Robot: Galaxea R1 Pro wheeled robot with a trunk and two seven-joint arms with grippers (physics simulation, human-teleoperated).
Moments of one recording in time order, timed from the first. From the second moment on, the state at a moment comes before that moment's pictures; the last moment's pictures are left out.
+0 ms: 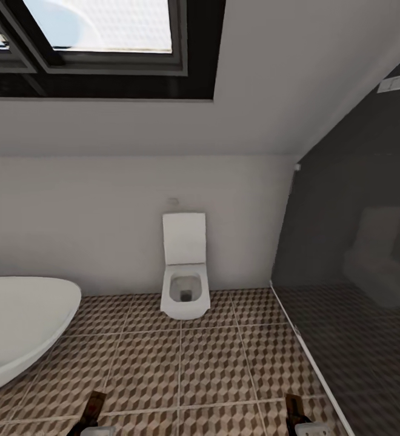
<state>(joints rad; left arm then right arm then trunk) -0.38 0.05 -0.28 0.08 0.15 -0.78 0.24 -0.17 -0.06 0.14 -0.41 -0.02 -0.56 -0.09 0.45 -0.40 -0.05</state>
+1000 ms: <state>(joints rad) -0.38 0.04 -0.28 0.08 0.15 -0.78 0.23 -0.17 -0.06 0.14 -0.42 -0.02 -0.56 -0.09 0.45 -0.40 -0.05</state>
